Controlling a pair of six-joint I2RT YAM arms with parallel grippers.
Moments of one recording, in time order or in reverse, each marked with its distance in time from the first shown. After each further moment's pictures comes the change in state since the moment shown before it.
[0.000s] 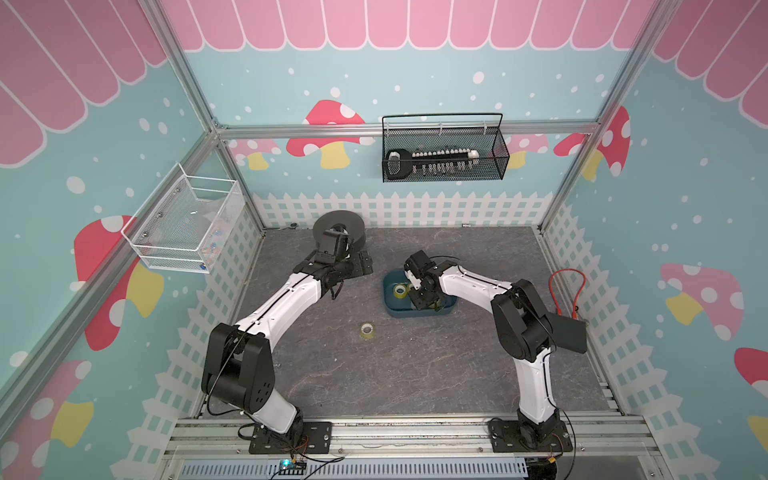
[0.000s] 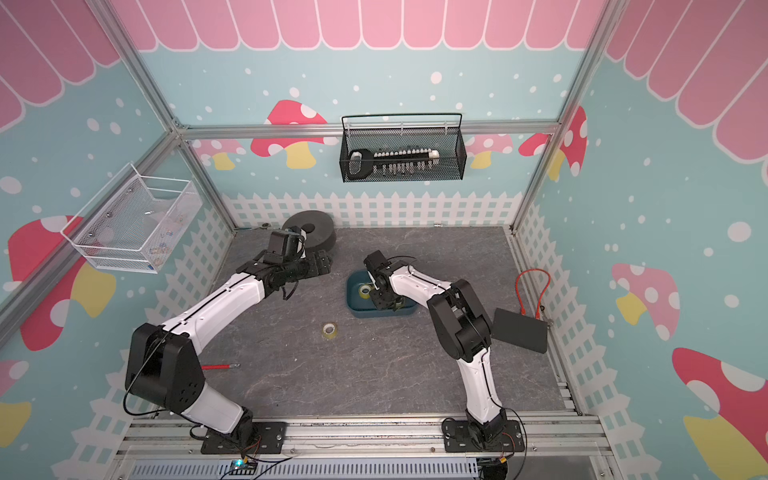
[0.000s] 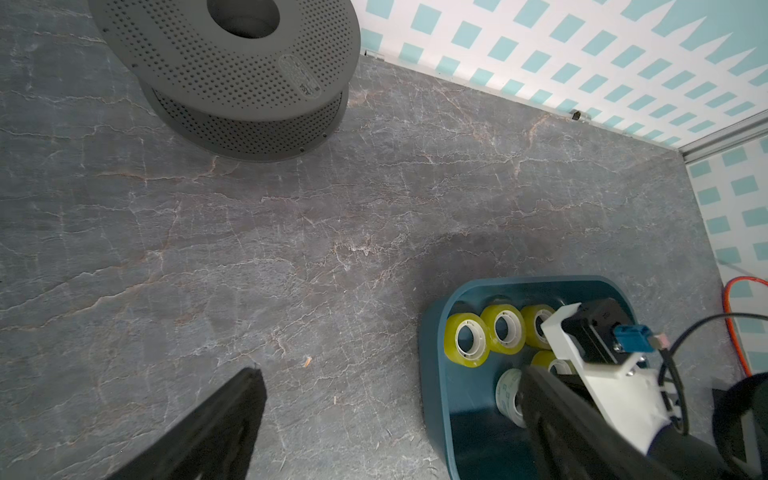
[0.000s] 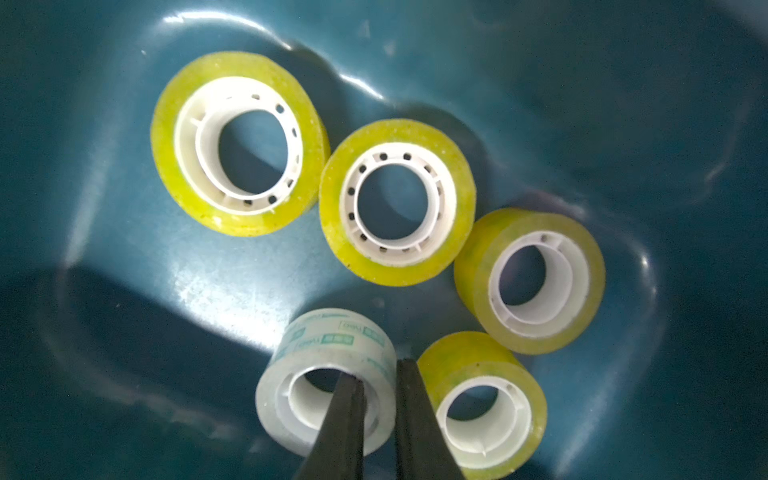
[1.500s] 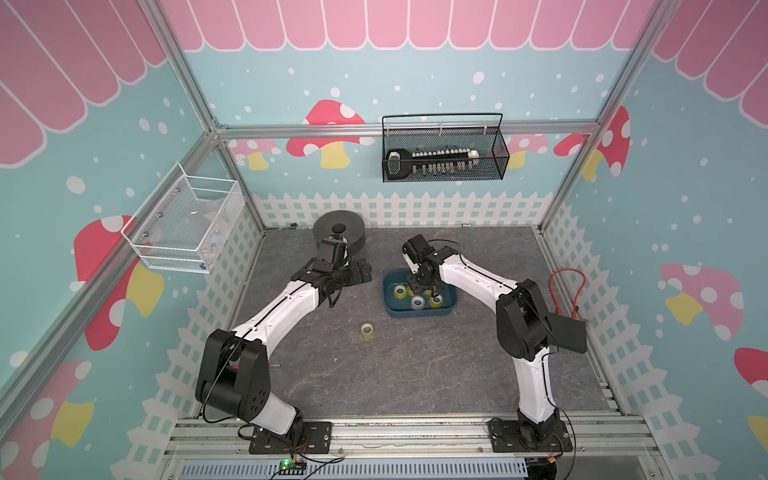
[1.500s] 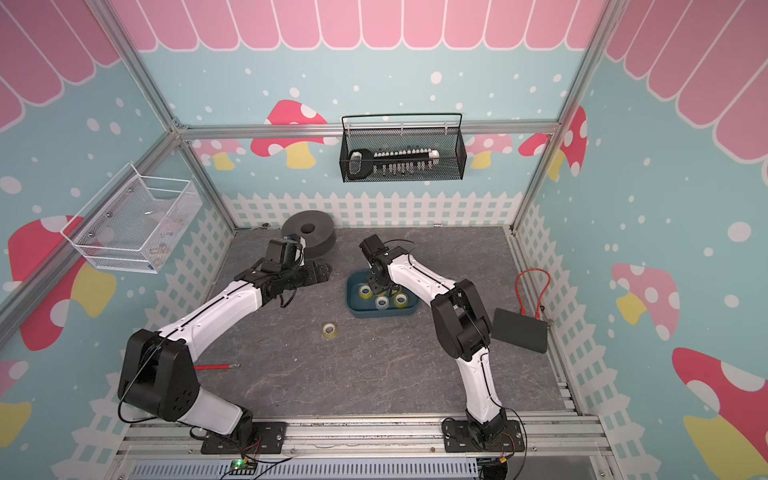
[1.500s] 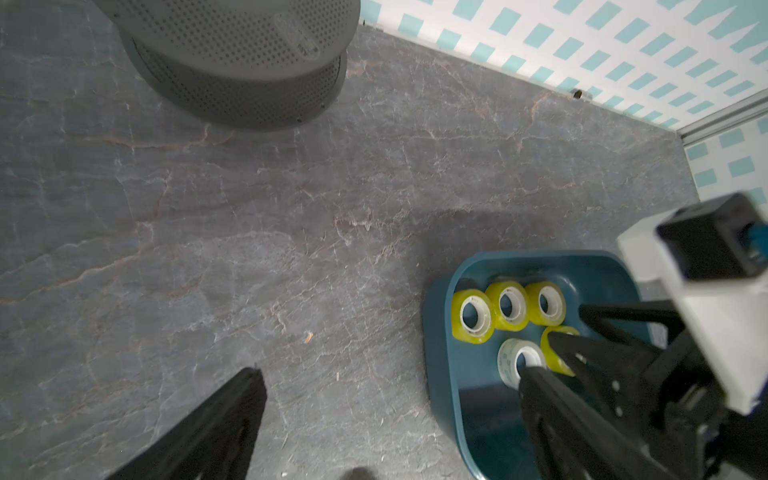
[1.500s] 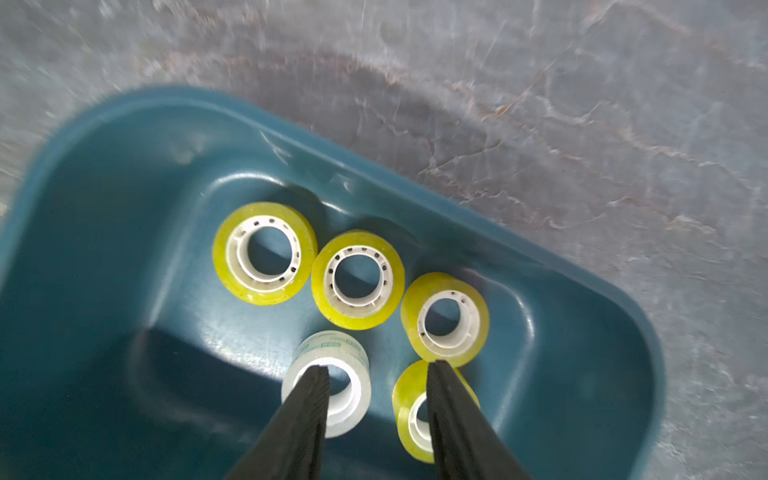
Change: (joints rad) left arm 0.002 -0.071 -0.136 0.037 0.041 -0.002; right arm -0.003 0.000 0.204 -0.092 0.062 0.009
